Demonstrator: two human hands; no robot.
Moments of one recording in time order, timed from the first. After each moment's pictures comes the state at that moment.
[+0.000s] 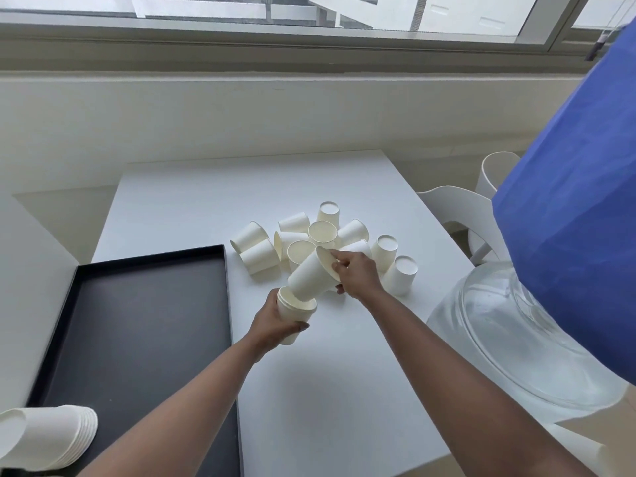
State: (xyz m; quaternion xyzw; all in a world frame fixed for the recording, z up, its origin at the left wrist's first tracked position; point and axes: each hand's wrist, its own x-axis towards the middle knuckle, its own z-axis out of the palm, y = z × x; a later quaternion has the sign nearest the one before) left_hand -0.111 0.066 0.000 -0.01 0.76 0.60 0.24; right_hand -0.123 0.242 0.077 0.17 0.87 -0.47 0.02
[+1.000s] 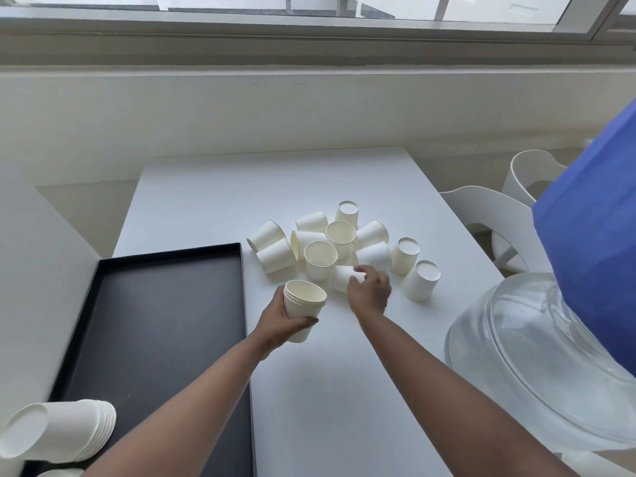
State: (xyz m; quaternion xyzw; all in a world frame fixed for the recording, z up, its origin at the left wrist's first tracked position) left_hand -0.119 0.055 0.011 -0.01 0.75 0.62 0.22; right_hand -0.136 0.224 0.020 0.34 0.83 -0.43 -0.06
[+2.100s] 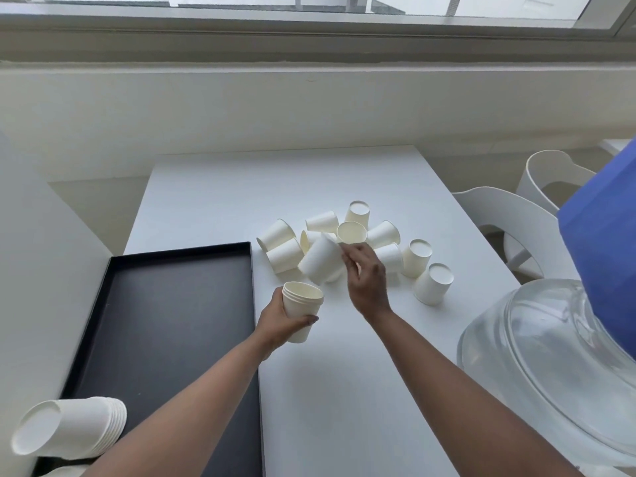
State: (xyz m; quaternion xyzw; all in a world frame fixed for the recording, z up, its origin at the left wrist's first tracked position) left_hand -0.128 0.041 0.002 -0.05 0.78 0.59 0.20; right_hand -0.141 0.209 0.048 -0.01 0.86 -0.44 -0.26
